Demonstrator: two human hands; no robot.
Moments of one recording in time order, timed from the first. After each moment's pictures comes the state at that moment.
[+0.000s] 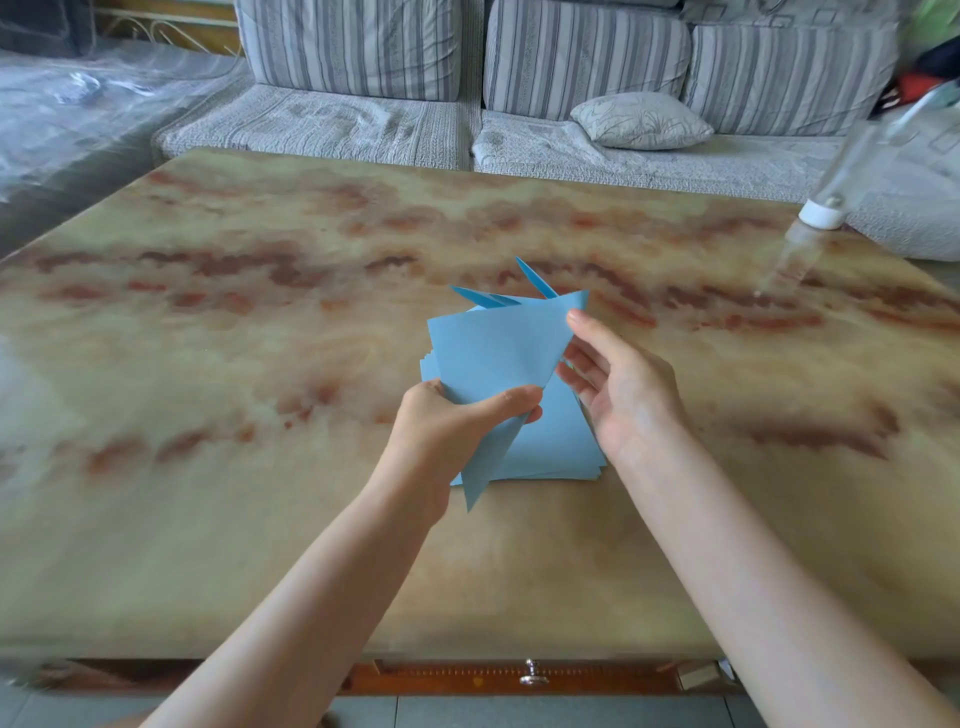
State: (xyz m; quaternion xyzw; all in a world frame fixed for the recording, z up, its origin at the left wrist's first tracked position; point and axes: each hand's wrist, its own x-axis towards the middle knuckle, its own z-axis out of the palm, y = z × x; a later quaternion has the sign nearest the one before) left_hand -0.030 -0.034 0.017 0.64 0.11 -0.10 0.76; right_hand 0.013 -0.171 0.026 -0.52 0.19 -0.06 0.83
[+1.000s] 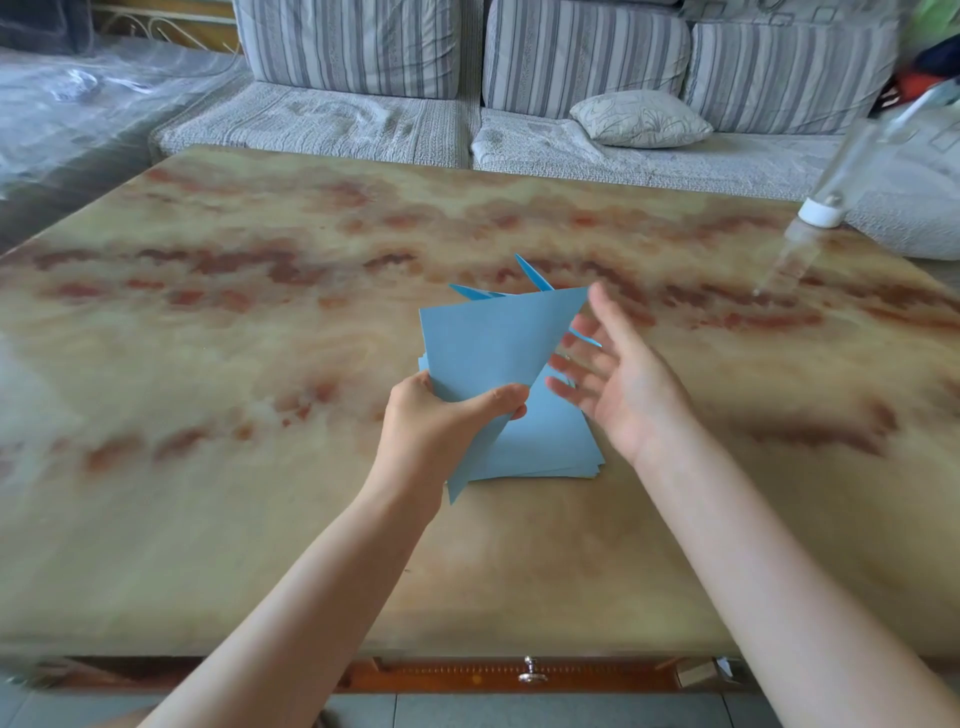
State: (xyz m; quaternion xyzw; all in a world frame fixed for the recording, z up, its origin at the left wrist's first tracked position) left_hand -0.030 -0.031 0.015 0.68 0.12 -0.03 0.73; right_hand 0.013 -0.182 0.024 -0.56 0.16 0.04 0.81
